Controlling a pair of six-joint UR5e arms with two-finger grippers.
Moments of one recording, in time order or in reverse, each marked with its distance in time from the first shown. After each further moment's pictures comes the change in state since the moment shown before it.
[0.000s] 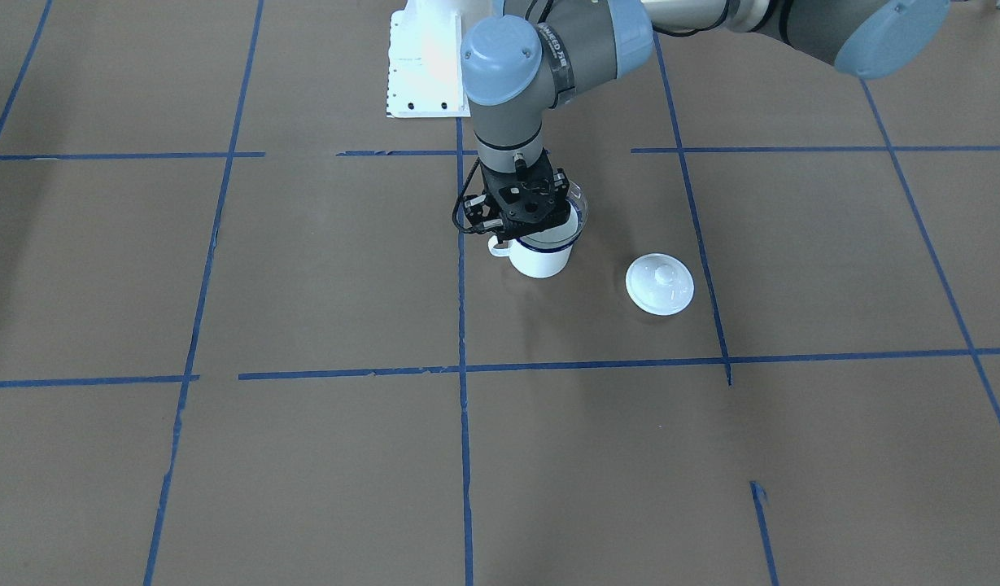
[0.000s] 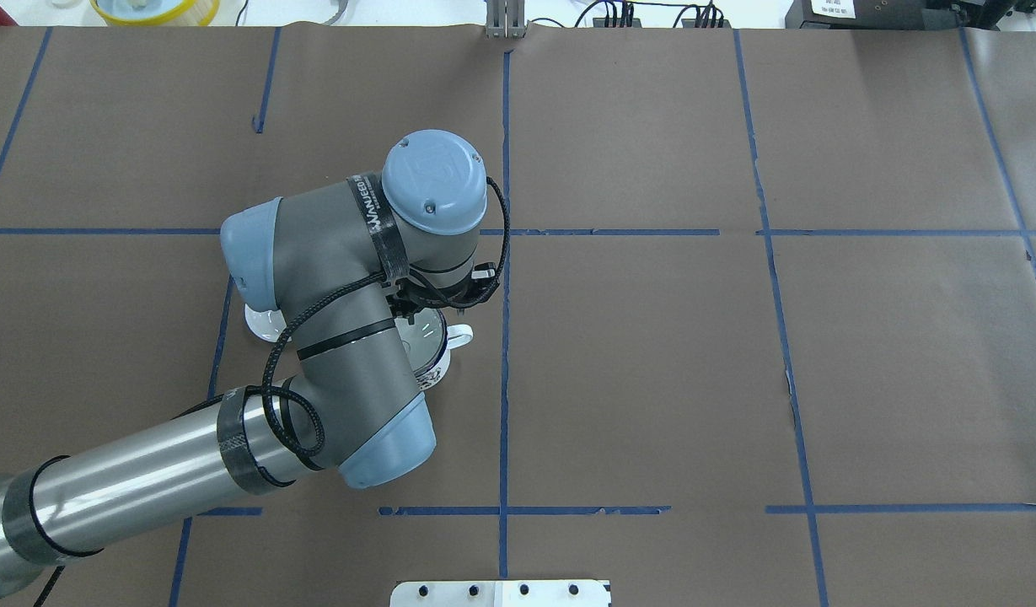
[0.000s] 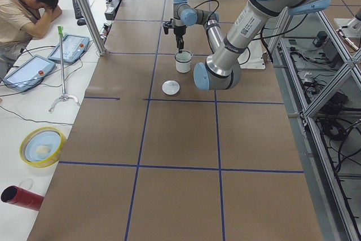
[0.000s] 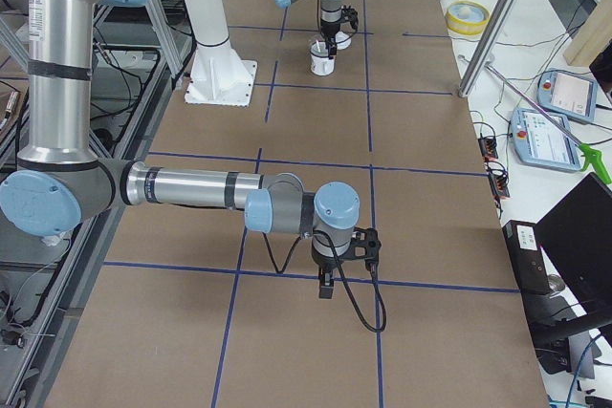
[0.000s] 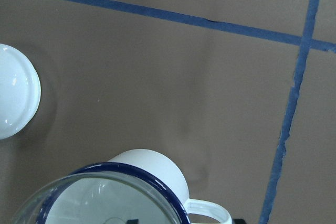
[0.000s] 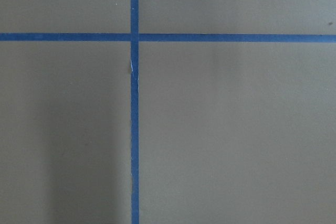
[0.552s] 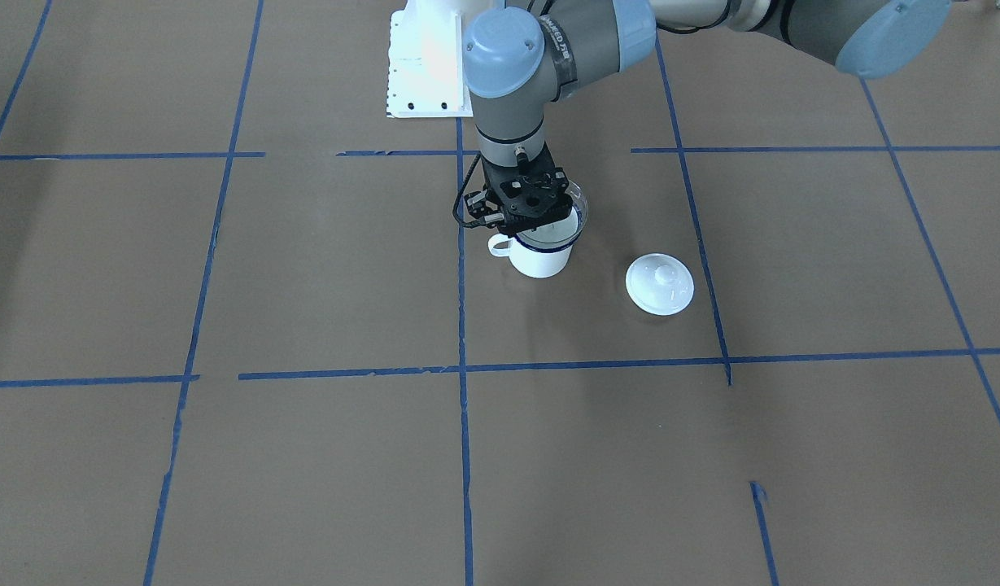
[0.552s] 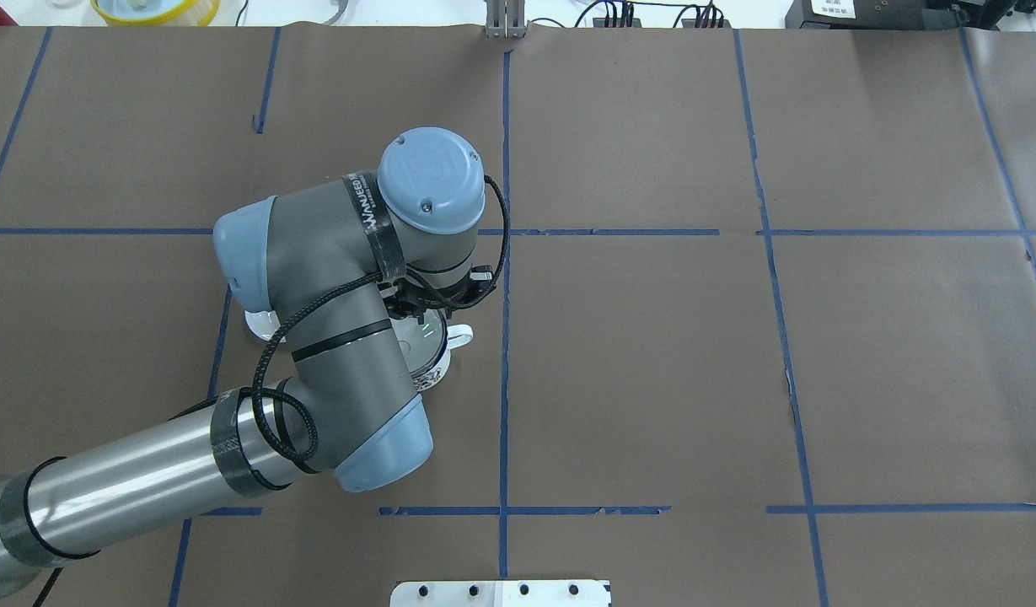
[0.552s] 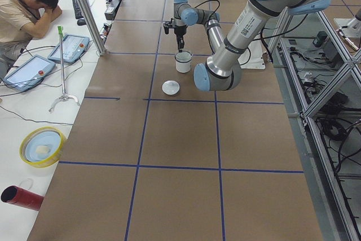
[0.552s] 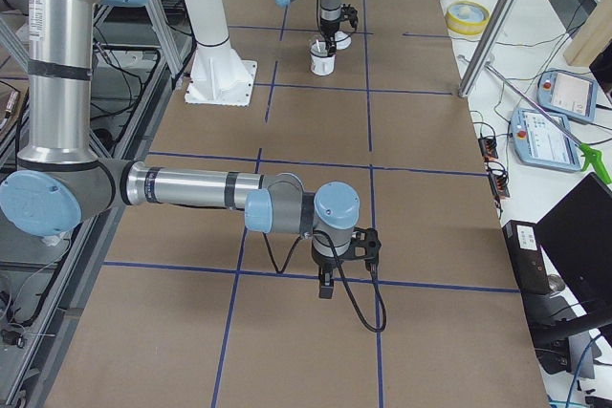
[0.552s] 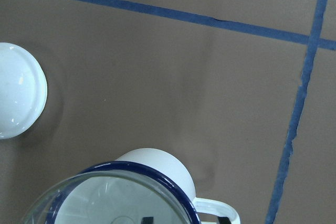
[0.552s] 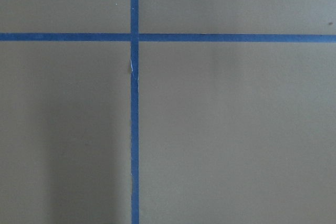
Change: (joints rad) left arm 0.000 0.000 -0.030 0.027 -0.003 0.000; right arm 0.000 0.000 0.000 0.000 0.000 0.000
